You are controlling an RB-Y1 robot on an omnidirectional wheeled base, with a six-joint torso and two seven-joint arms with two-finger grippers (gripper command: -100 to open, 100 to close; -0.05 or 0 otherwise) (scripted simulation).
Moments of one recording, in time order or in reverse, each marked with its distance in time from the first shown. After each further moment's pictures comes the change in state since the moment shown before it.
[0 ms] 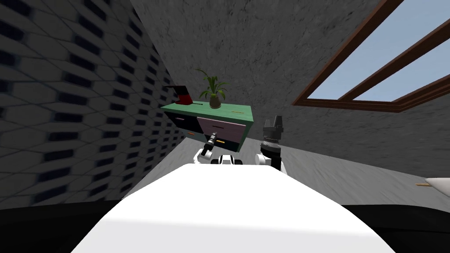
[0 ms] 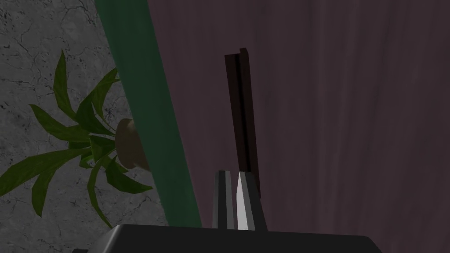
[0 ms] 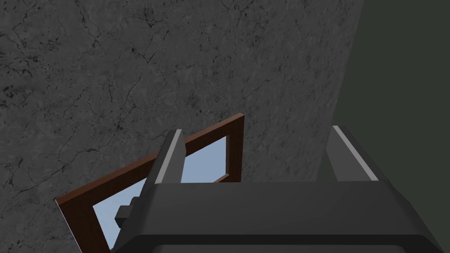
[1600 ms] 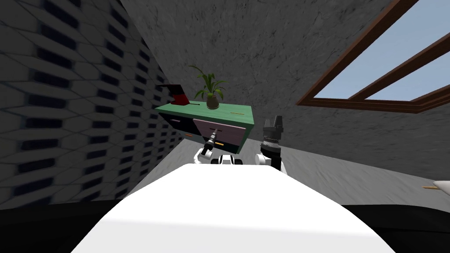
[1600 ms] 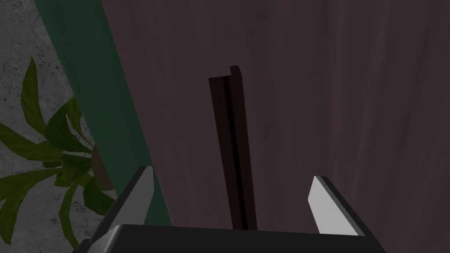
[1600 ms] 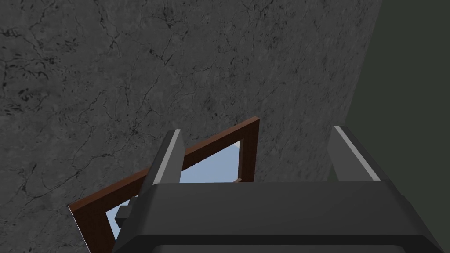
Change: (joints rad) left arm -0.013 -0.004 0.006 0.012 0.001 0.008 0.000; right arm 0.000 0.000 0.000 0.000 0.000 0.000 0.000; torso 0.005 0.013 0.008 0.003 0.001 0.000
